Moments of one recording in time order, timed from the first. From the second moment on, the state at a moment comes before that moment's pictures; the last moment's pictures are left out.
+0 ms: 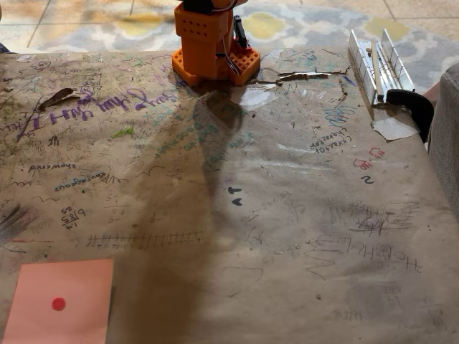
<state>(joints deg) 25.0 195.1 95.4 0.5 -63.6</state>
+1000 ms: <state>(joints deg) 27.7 195.5 88.8 9.2 -64.5</state>
